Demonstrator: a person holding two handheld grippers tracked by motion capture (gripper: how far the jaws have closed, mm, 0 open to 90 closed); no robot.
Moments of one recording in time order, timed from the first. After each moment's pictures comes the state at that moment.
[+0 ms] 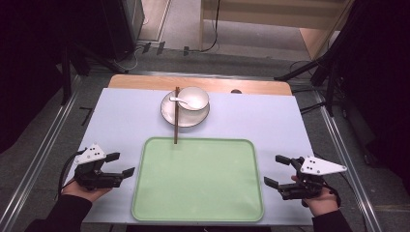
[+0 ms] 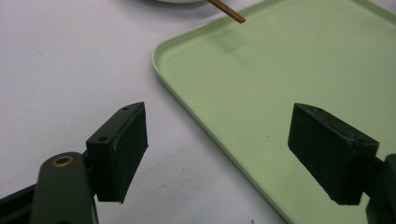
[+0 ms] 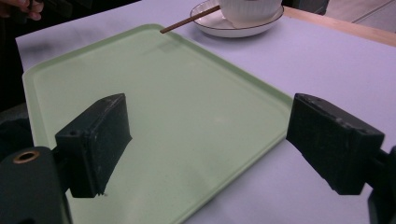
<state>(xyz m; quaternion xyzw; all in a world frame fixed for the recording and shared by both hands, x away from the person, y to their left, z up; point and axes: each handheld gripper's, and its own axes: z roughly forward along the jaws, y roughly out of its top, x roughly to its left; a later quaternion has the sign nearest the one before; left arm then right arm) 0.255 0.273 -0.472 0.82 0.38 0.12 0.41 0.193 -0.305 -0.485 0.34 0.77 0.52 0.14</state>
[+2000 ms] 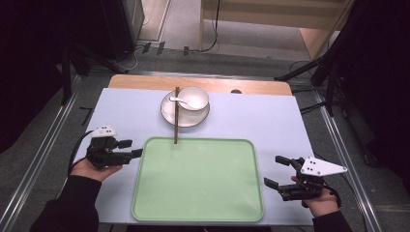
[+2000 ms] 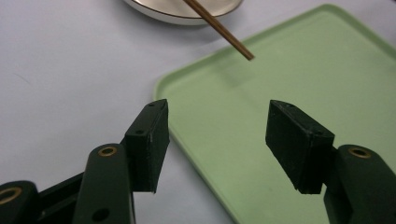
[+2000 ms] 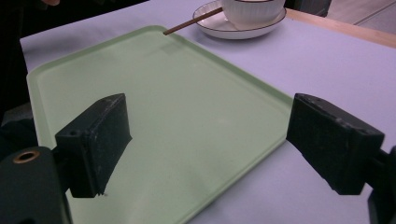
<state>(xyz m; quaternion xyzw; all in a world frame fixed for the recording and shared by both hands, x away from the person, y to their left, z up) 0.306 0.244 -0.451 0.82 0.40 0.09 0.39 0.191 -0.304 -0.484 0.33 0.77 0.52 0.14</state>
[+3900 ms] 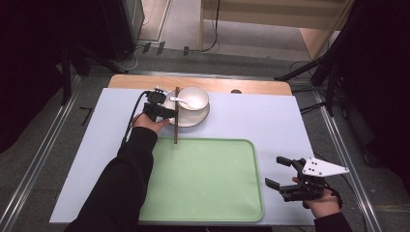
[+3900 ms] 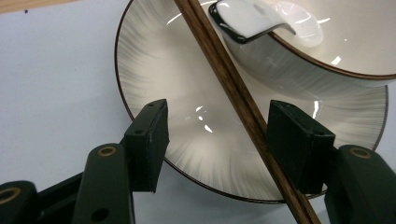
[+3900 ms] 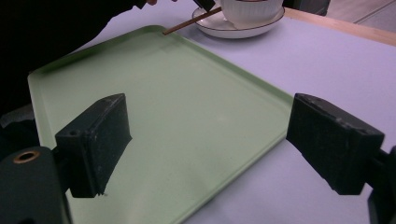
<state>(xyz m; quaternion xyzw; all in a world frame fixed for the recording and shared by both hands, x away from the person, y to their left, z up) 0.457 0.122 -0.481 0.80 0.51 0.12 0.29 0.189 -0.307 -0.485 0.34 0.77 0.52 0.14</state>
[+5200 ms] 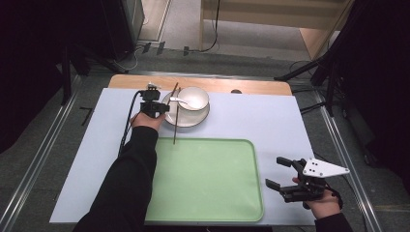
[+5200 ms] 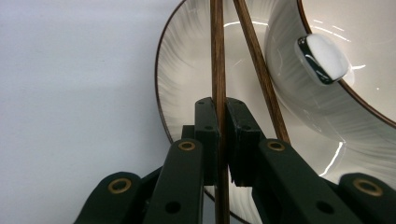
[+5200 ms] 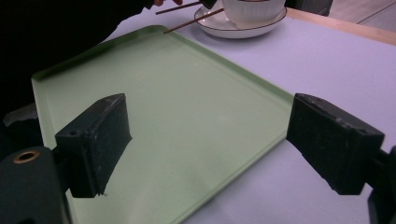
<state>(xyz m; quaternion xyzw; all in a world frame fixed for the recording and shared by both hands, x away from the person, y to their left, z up) 0.469 0.138 -0.480 0.74 0.59 0.10 0.31 0.188 -0.308 -0.485 0.33 0.77 0.52 0.14</state>
